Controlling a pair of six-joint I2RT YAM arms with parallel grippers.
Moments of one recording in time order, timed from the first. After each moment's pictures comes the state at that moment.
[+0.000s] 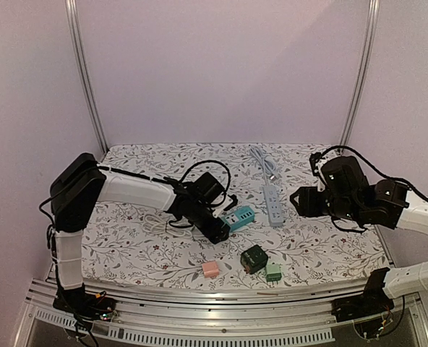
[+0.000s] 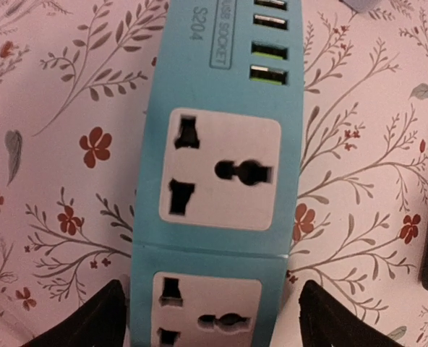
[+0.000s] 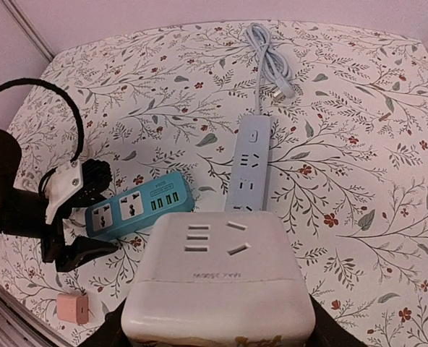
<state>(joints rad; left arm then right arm) -0.92 2.05 1.34 -0.36 0.04 -0.04 0.88 1.03 0.86 -0.54 0.37 0.57</state>
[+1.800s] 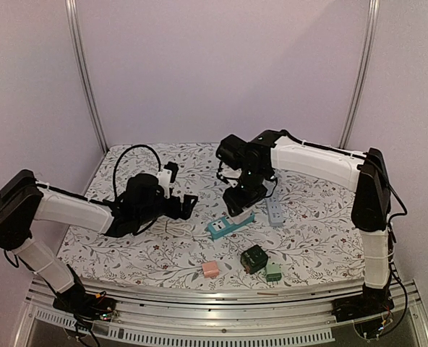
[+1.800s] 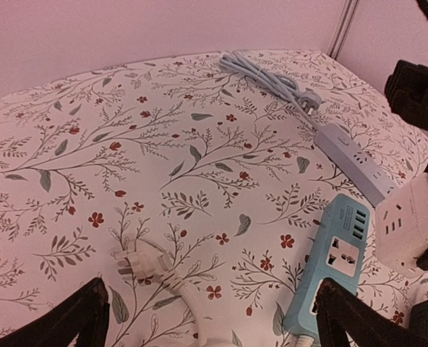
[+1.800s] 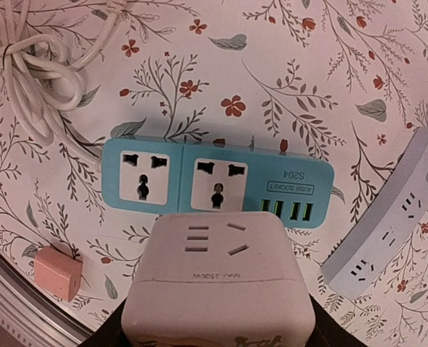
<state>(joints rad) -0.76 1.56 0.65 0.49 -0.21 -0.24 0.90 2.10 1.91 -1.14 0.06 0.24</state>
